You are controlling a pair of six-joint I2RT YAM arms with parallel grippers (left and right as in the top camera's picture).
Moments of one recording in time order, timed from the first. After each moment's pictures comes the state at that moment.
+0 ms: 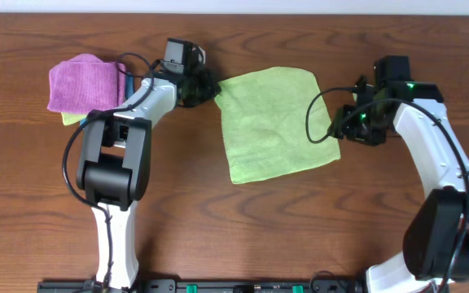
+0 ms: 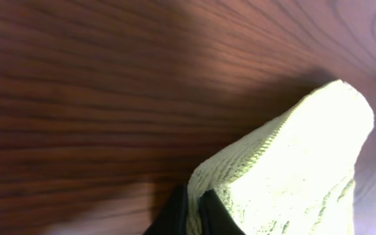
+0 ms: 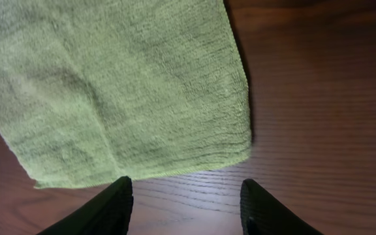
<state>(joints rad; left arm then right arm) -0.22 2.24 1.55 -0.29 0.48 -0.56 -0.02 1.74 1.32 -0.99 -0.26 0.14</state>
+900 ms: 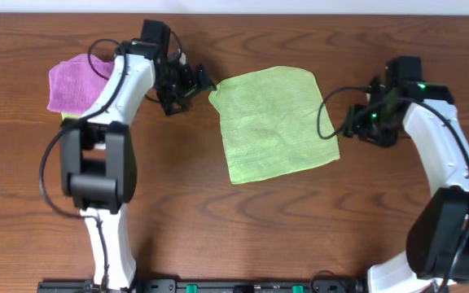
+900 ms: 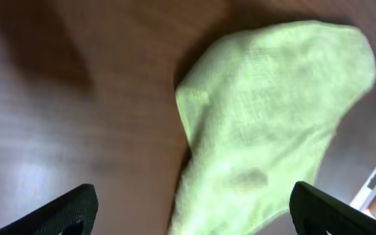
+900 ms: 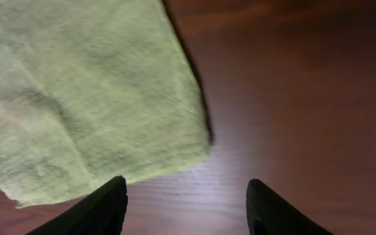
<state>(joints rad) -0.14 2.17 1.78 -0.95 0.55 -0.54 -0.10 1.74 1.32 -1.00 -0.20 0.17</state>
